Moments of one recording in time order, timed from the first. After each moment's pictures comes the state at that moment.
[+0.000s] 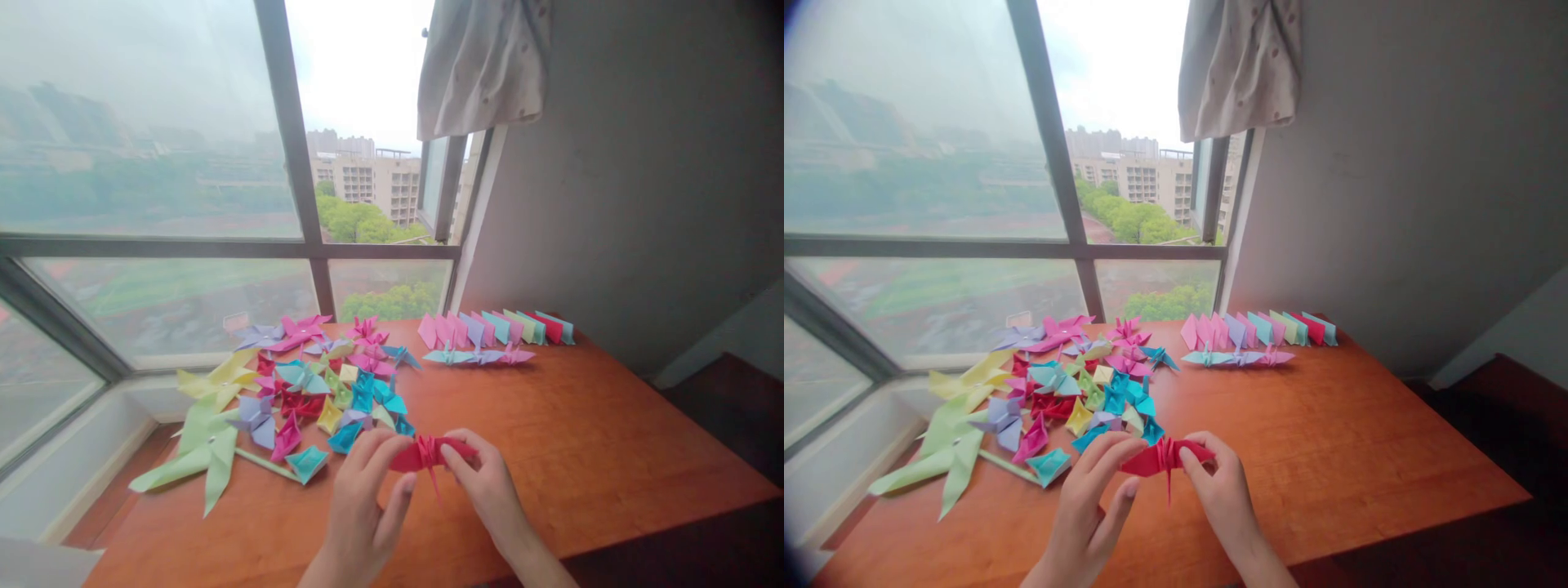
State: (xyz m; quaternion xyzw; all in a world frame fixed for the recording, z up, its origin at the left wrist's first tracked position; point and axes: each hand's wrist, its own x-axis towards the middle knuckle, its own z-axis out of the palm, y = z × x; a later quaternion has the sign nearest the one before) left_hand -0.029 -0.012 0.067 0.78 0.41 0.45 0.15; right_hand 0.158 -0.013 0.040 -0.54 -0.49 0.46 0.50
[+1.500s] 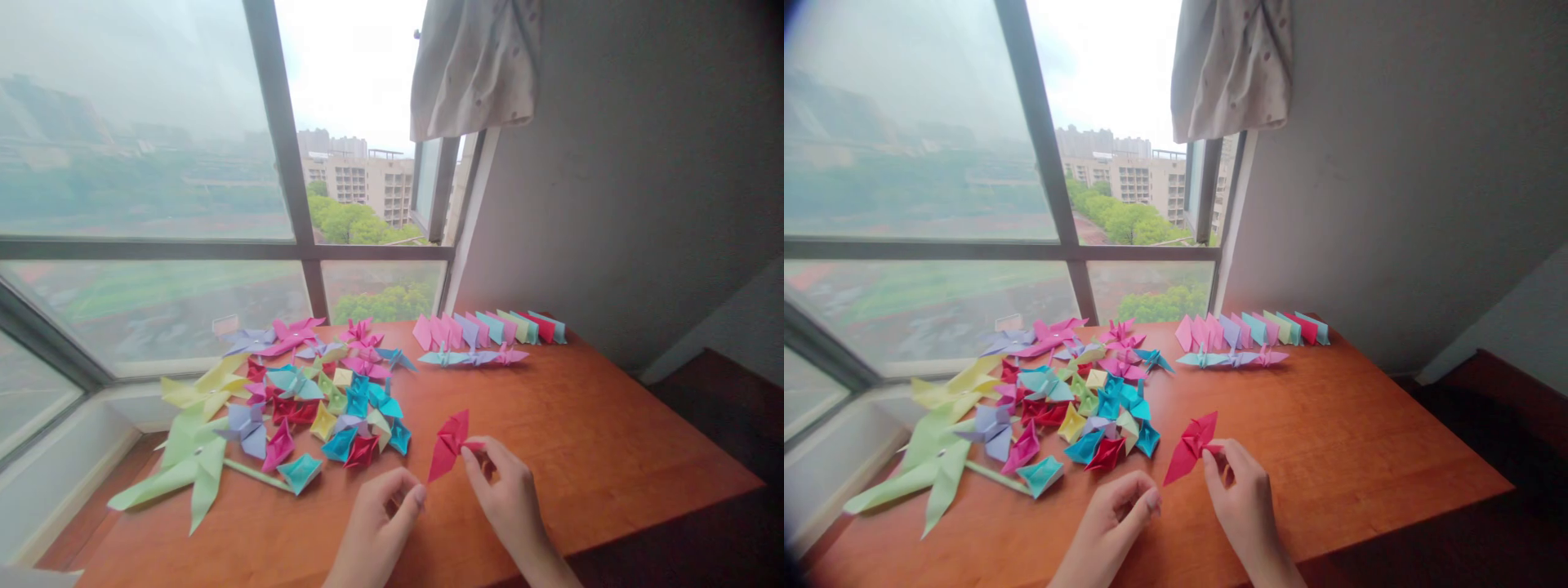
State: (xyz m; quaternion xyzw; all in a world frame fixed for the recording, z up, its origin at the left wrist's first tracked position) left_hand -0.013 -0.020 0.035 0.63 0.46 0.35 0.52; right_hand 0.190 -0.021 0.016 -0.63 -0.61 0.16 0.45
